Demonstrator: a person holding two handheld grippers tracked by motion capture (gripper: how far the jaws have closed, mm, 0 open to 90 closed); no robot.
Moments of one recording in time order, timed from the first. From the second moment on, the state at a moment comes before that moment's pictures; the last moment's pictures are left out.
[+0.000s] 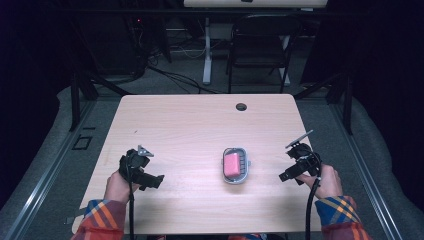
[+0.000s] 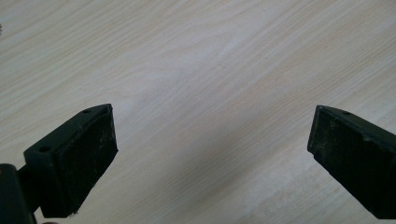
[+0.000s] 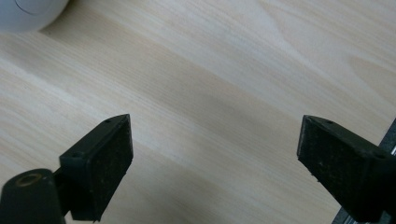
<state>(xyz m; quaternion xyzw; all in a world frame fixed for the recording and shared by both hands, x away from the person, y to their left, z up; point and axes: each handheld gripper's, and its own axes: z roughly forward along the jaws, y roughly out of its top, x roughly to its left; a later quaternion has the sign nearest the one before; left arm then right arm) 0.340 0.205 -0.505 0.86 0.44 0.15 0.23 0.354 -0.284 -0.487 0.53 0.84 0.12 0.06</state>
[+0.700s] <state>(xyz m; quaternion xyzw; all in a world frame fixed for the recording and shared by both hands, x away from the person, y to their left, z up) 0.341 0.202 -0.506 0.86 0.43 0.15 0.22 0.323 -0.311 -0.519 0.52 0.84 0.12 0.06</state>
